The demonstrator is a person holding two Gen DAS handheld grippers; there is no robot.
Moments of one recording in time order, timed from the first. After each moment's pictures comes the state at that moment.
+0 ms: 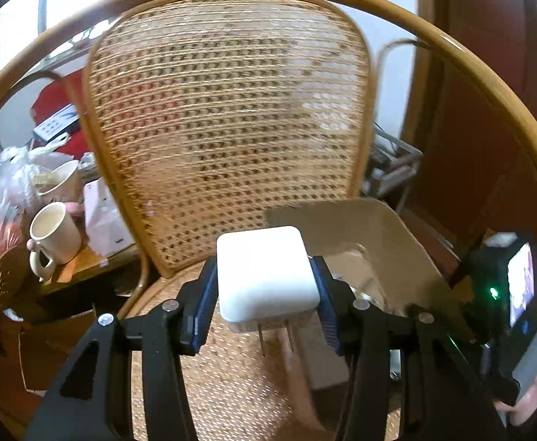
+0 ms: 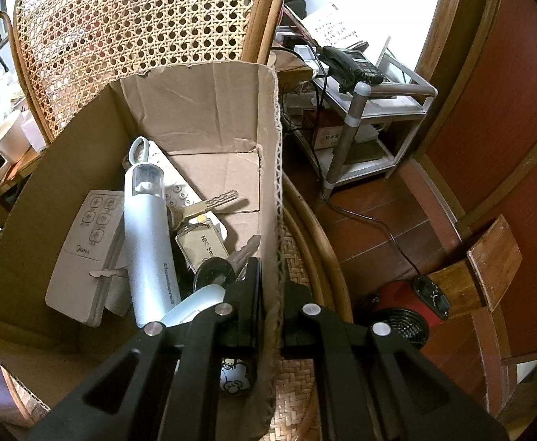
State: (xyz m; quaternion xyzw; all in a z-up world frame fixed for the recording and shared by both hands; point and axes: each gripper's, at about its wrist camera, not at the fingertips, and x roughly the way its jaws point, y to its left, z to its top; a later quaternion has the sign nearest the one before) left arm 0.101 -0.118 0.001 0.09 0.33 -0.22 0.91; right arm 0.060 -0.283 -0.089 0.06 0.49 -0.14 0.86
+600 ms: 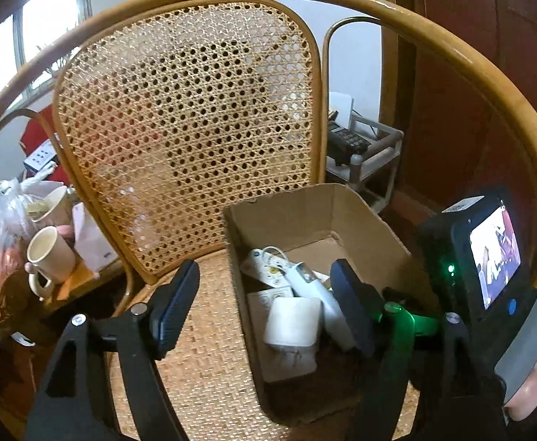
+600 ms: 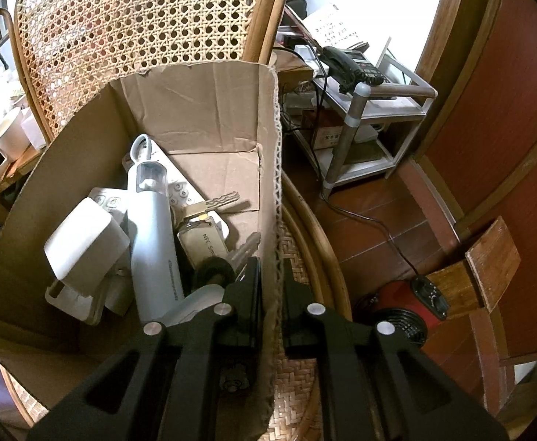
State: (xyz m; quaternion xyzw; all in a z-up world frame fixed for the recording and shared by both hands) left arm 0.073 -0.151 0.001 0.14 0.31 -0.23 0.91; right arm 0.059 -0.282 -0.087 0.06 0.49 -0.14 0.86
